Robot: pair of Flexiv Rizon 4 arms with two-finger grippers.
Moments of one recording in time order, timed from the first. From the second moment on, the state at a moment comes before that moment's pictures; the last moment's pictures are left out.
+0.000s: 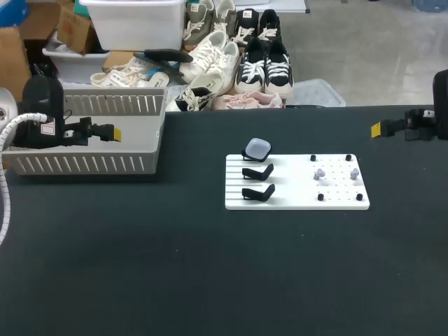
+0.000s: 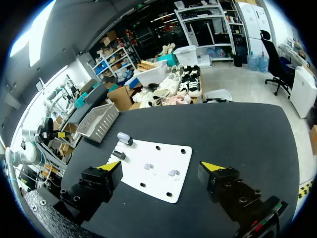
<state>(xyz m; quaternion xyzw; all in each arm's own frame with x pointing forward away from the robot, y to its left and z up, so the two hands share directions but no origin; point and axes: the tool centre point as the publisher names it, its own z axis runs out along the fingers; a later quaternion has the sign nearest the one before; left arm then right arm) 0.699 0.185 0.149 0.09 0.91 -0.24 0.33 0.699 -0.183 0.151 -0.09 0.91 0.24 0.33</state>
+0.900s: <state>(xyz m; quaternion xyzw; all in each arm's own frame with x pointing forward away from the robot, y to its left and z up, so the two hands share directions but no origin) 0.736 0.117 0.201 0.37 0.80 -0.19 0.43 0.699 -0.183 0.151 -0.09 0.91 0.24 0.33</state>
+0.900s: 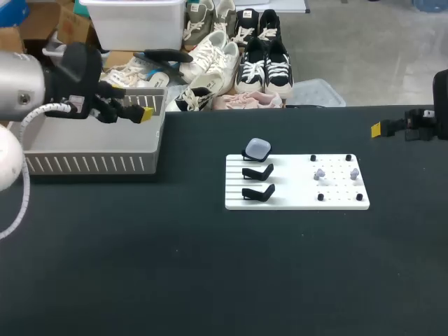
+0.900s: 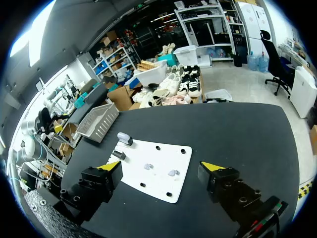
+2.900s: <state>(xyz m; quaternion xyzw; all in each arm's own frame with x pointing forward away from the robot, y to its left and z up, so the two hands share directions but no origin) 0.788 -0.061 0.051 0.63 0.64 -0.34 0.29 0.699 -0.183 0.151 -0.09 0.91 0.24 0.33</state>
